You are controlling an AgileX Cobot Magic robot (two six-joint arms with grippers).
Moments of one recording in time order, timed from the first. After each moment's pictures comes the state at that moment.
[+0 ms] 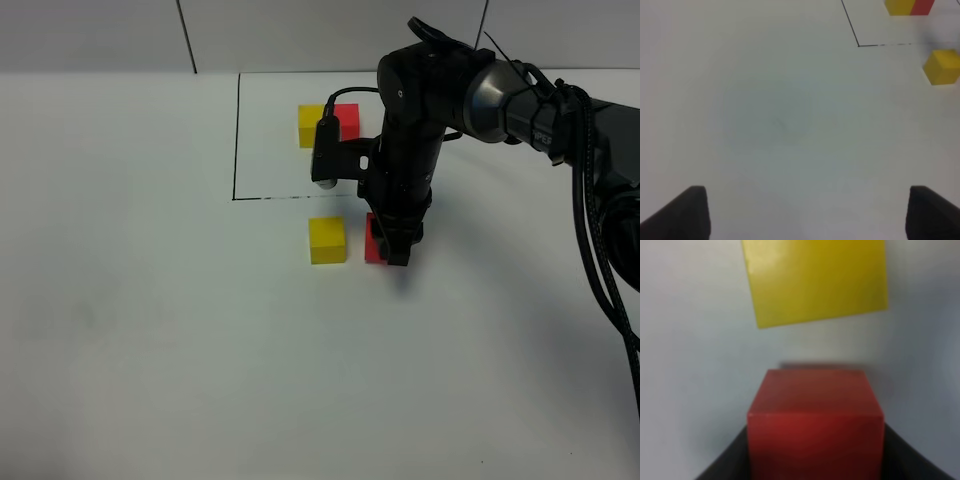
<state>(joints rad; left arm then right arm) -0.09 0.00 -0.50 -0.05 1.05 0.02 0.52 2.28 -1.78 0.07 1.08 -0.99</state>
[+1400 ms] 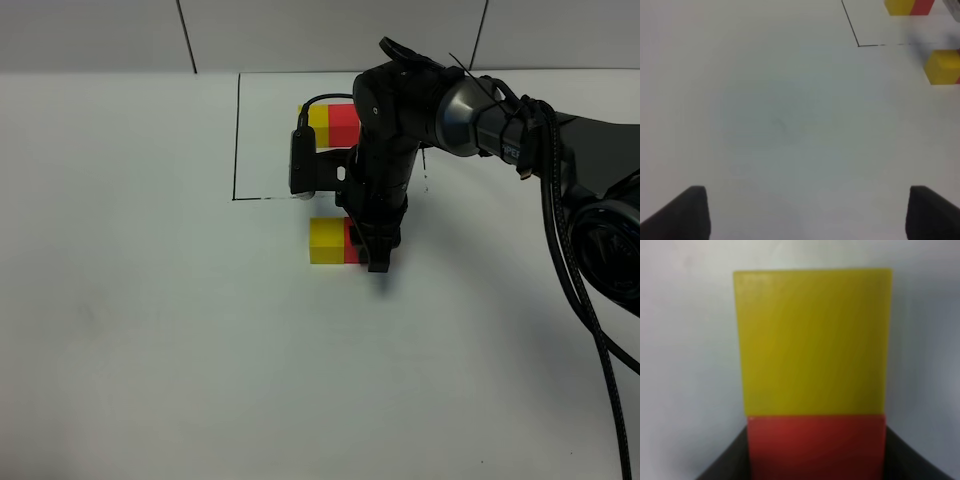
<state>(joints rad) -0.09 0.00 -0.50 -0.05 1.05 0.02 0.57 2.33 -1.82 0.07 1.03 -1.01</state>
